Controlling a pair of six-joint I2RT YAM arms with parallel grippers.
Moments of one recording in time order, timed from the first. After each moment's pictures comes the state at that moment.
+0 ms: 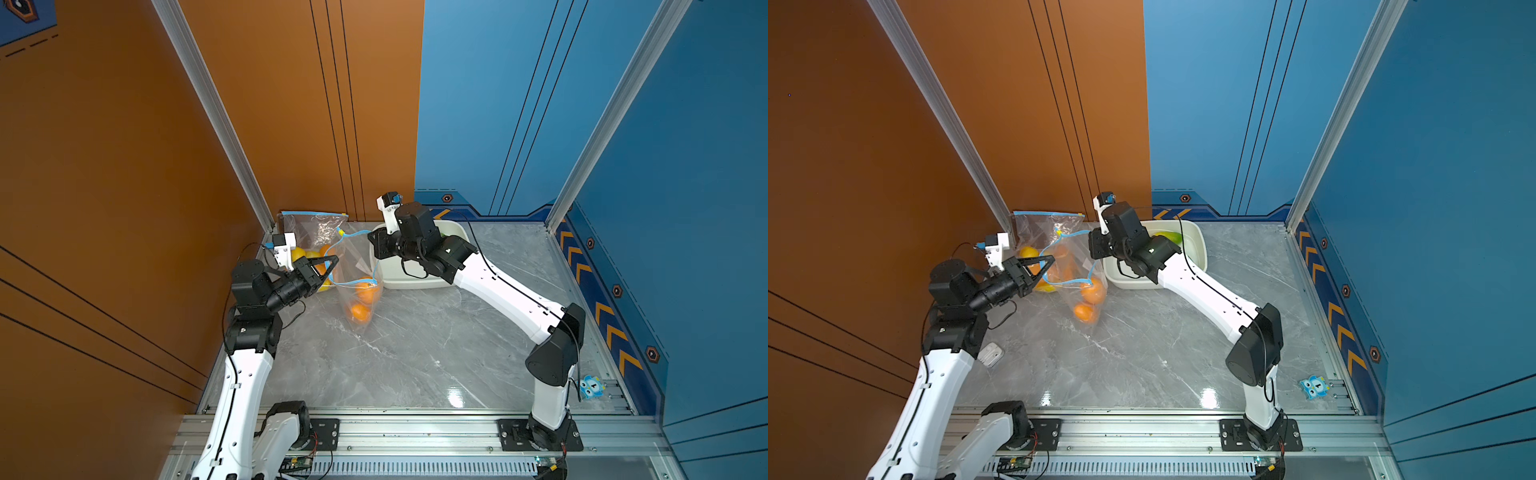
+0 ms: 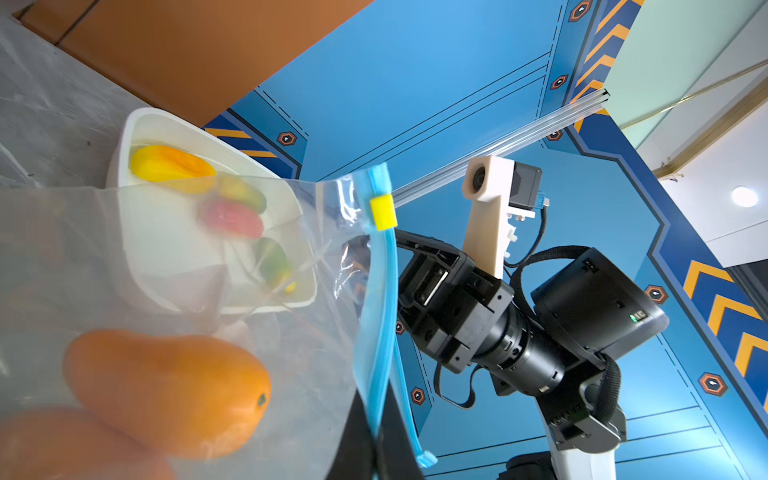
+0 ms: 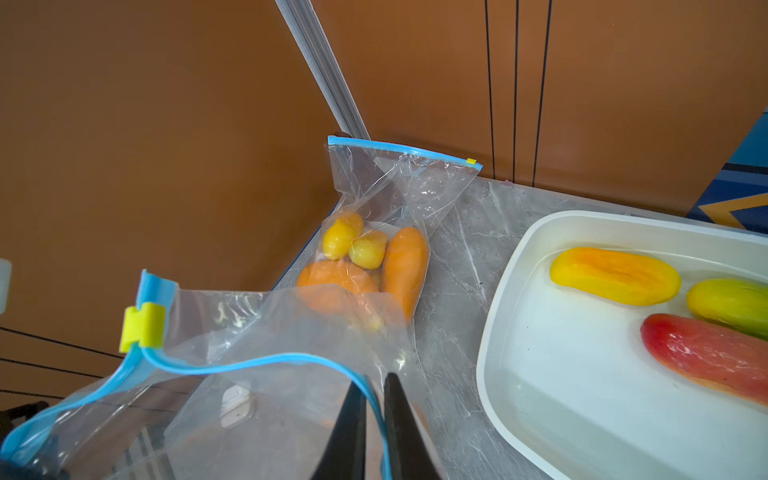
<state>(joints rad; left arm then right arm) 0.11 0.90 0.89 -0.11 0.84 -0.99 0.82 1.91 2.01 -0.49 0.00 0.41</state>
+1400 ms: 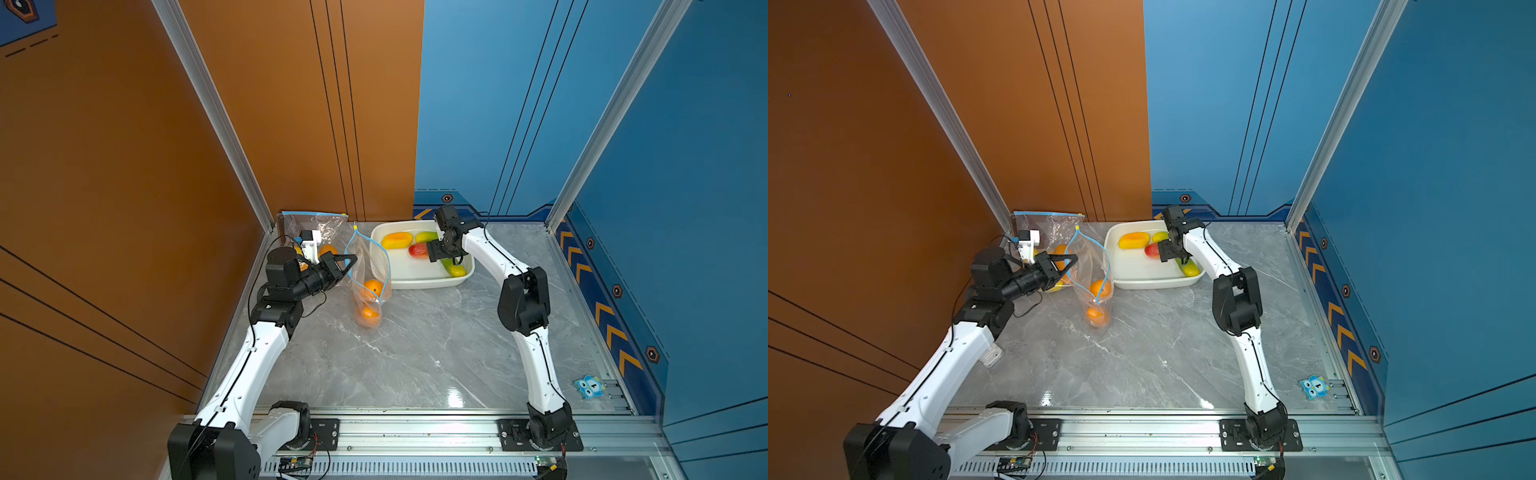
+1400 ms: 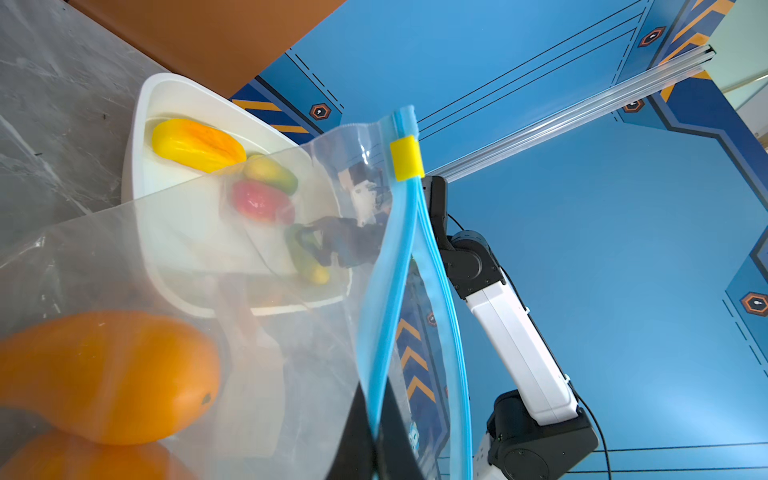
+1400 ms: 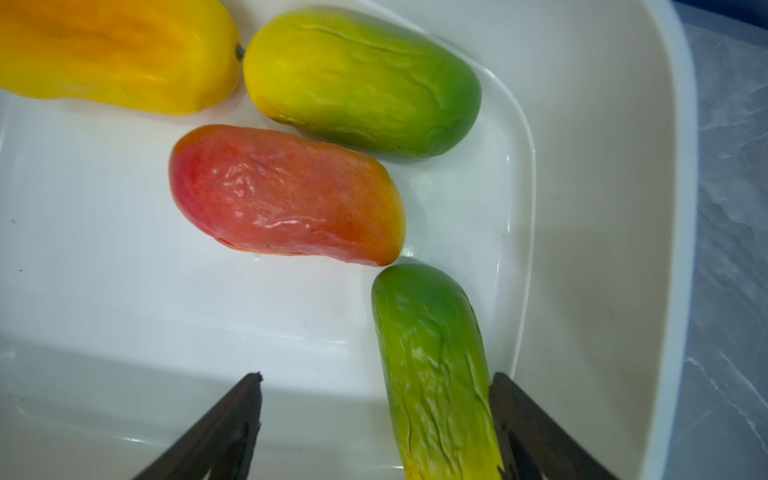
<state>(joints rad) -0.07 1.09 0.88 -0.02 0.69 -0.93 0.39 2.39 2.24 -0.98 0.12 0.12</state>
